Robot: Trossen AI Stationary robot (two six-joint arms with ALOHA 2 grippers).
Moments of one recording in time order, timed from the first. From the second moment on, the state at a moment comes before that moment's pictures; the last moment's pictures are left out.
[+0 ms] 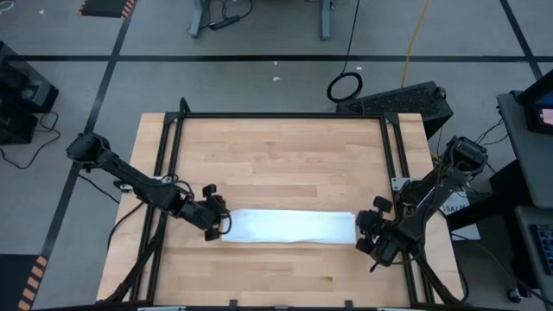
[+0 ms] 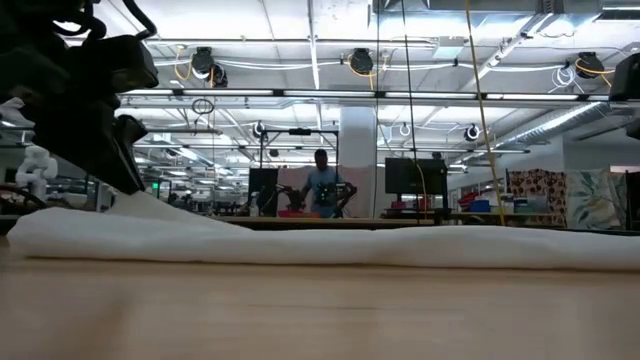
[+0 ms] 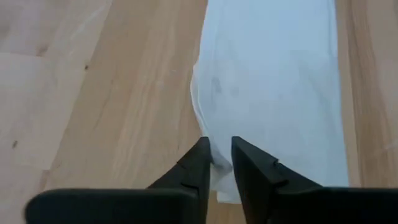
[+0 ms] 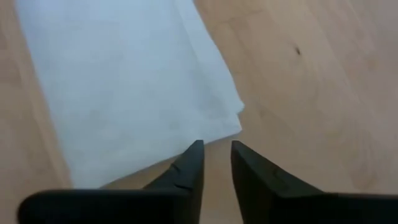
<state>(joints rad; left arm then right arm) -0.47 1.19 0.48 -0.24 -0.35 -0.50 0.91 1.39 0.64 -0.85 0.55 1.35</state>
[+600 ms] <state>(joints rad) -0.47 1.13 0.49 -0.03 -0.37 -0.30 0.90 1.38 0.69 -0.43 0.96 1.02</state>
